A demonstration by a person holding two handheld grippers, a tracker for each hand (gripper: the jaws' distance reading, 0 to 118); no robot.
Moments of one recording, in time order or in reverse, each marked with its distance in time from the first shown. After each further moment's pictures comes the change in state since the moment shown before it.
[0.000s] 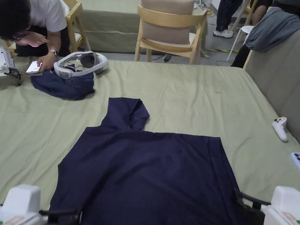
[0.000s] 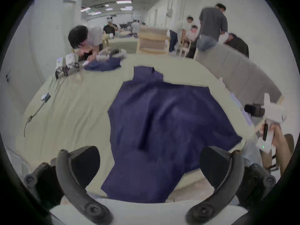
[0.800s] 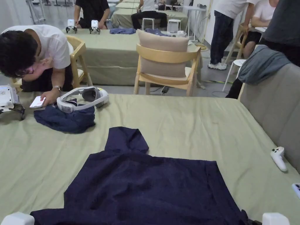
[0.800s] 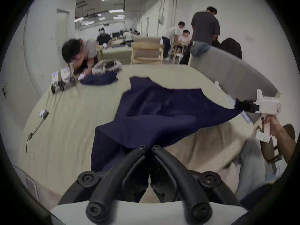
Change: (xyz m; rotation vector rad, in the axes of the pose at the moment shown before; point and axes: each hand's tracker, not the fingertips) left arm -0.018 -0.012 0.012 -0.067 -0.026 -0.154; right arm 0.009 -0.025 -0.023 -0.184 0.105 0.063
